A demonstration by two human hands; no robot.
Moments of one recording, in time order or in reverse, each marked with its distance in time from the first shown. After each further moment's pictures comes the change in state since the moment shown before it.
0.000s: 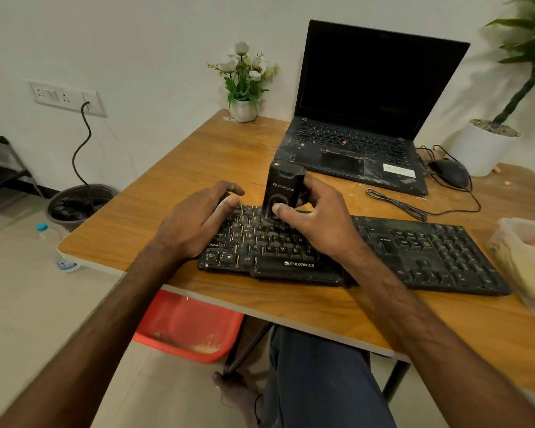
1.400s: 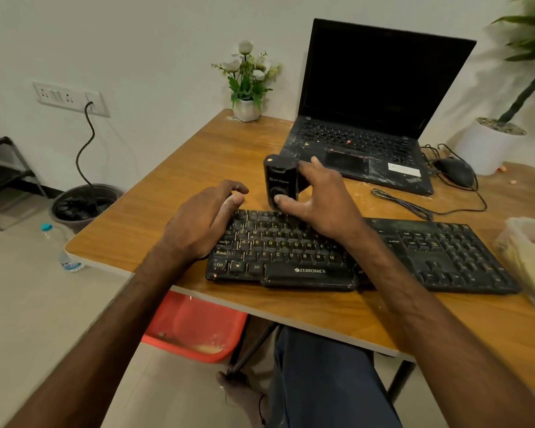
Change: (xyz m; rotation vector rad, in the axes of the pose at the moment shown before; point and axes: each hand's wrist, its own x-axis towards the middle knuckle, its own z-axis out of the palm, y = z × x) left_hand 0.001 0.001 0.004 0.050 0.062 0.028; right_hand 0.026 -0.003 -0.004 -0.242 -0.031 -0.204
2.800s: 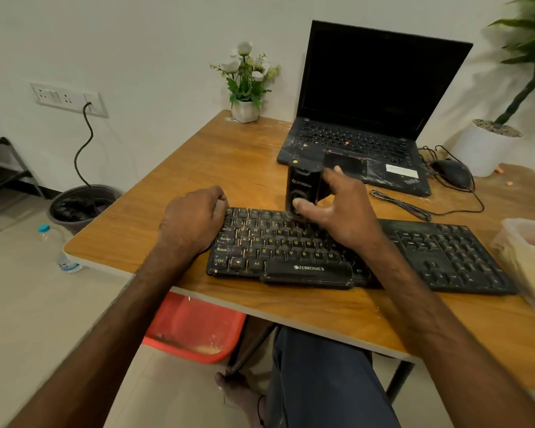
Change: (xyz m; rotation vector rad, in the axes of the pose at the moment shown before) left_hand 0.009 0.001 0.000 0.357 0.051 -0.222; right_hand -0.020 0.009 -0.016 -0.011 0.071 0.108
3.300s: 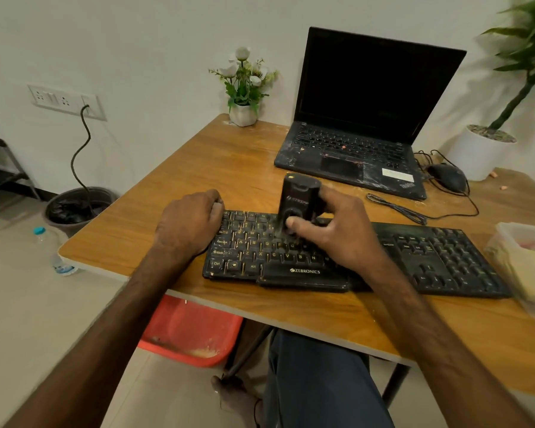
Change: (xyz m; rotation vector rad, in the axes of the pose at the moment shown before) left_hand 0.000 0.002 -0.002 0.003 -0.039 -0.017; right_hand -0.024 -0.007 -0.001 0.060 -0.063 0.049
